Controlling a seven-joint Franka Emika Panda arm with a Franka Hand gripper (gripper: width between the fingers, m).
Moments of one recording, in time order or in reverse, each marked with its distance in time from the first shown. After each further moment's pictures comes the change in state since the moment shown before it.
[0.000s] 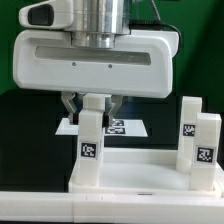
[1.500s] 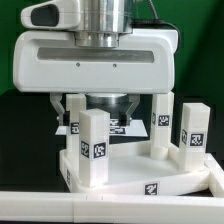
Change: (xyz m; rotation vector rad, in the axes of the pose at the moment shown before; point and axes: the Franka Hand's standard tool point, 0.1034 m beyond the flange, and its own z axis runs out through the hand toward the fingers) arm 0.001 -0.004 -0.001 0.003 0.007 -0.423
